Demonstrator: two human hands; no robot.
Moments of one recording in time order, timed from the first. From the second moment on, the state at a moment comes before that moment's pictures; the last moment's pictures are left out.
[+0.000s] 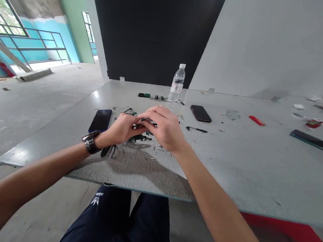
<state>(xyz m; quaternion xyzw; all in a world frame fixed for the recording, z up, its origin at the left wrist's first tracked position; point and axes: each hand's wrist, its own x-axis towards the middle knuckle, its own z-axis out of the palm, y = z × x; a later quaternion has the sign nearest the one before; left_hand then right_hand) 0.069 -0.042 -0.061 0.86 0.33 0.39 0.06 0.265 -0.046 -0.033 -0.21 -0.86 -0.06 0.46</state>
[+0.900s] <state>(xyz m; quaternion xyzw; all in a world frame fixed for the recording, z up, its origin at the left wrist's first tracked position) 0.063 -0.044 -0.054 0.86 0.36 0.36 0.08 0.272 -0.044 -0.029 -0.21 -0.90 0.05 0.38</state>
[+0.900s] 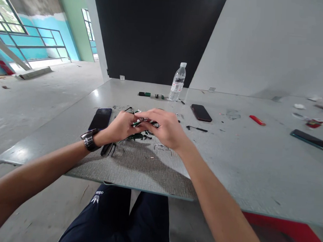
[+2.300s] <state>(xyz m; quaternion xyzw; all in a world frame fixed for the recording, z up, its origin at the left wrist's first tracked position) 0.049 -0.050 -0.034 0.83 0.34 0.43 0.13 0.271 -0.045 -0.032 -0.28 -0.79 0.35 0.42</state>
